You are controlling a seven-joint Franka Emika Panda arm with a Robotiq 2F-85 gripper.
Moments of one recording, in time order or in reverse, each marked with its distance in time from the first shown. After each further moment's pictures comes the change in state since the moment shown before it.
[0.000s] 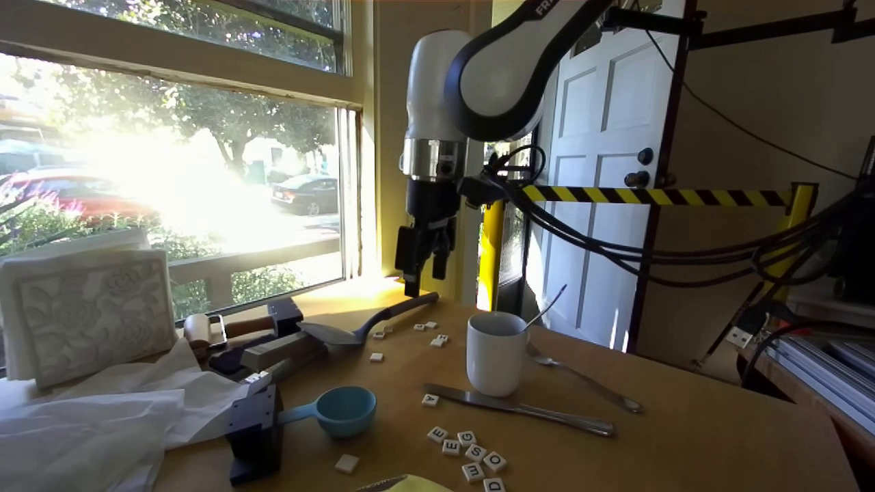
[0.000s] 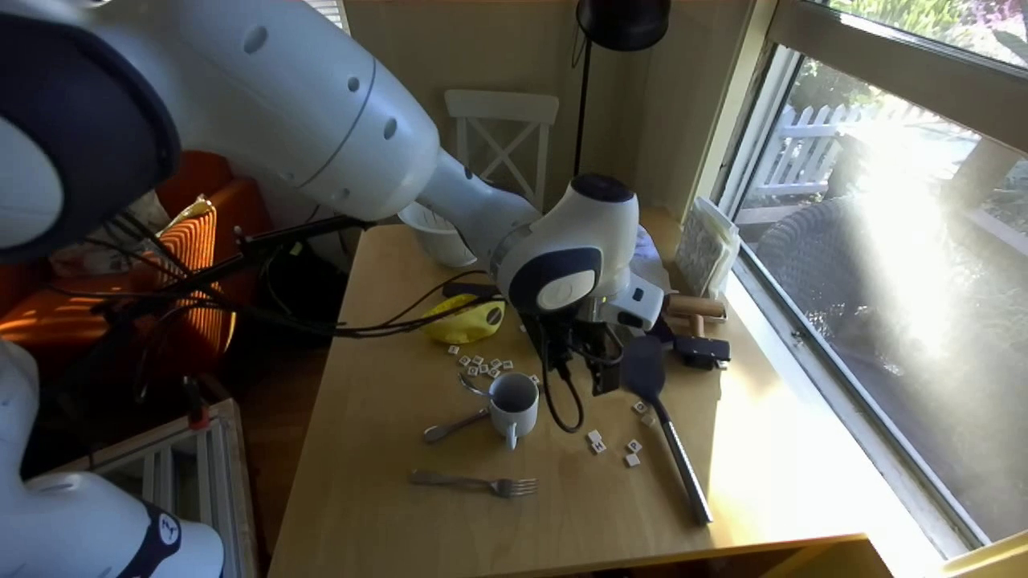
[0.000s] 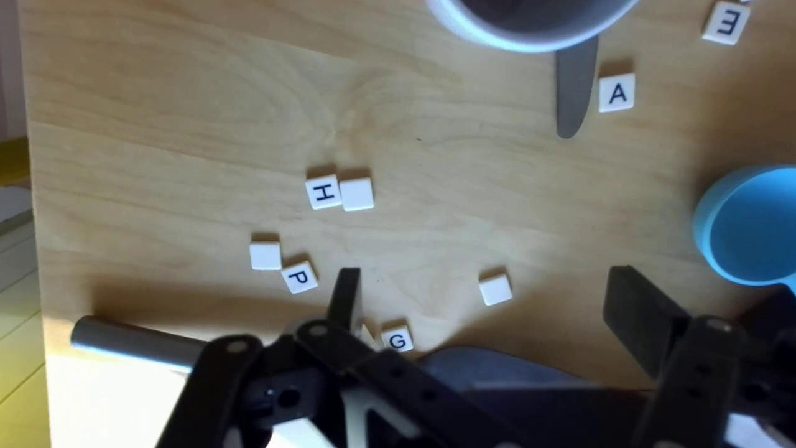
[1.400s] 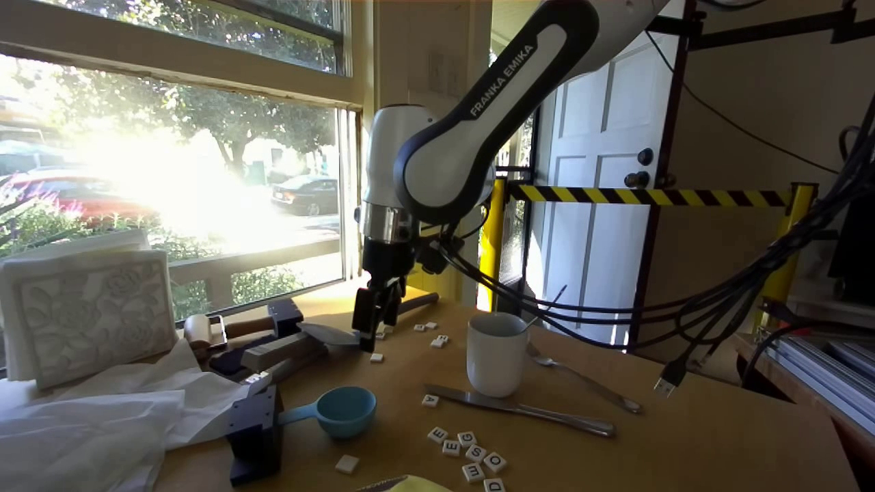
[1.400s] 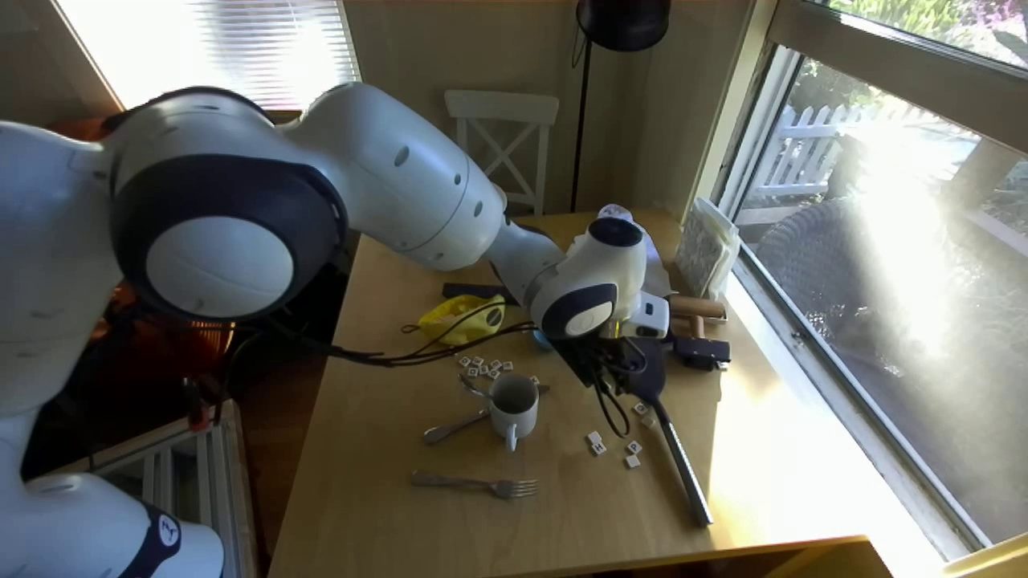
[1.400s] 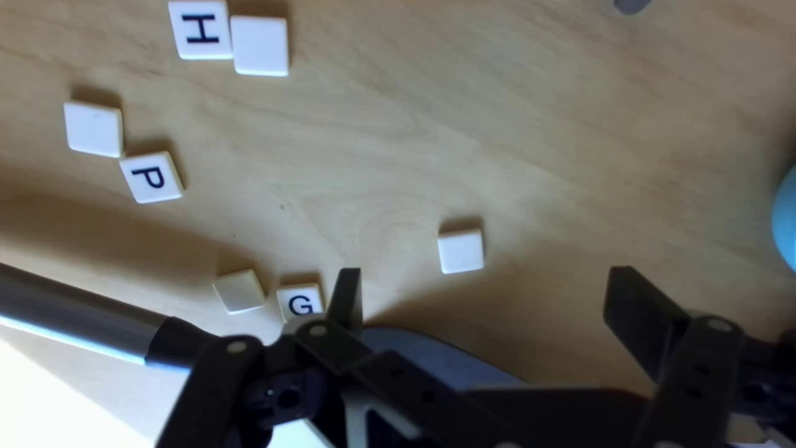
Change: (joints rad) arm 0.013 0.304 0.020 0.267 0.009 0.096 -0.164
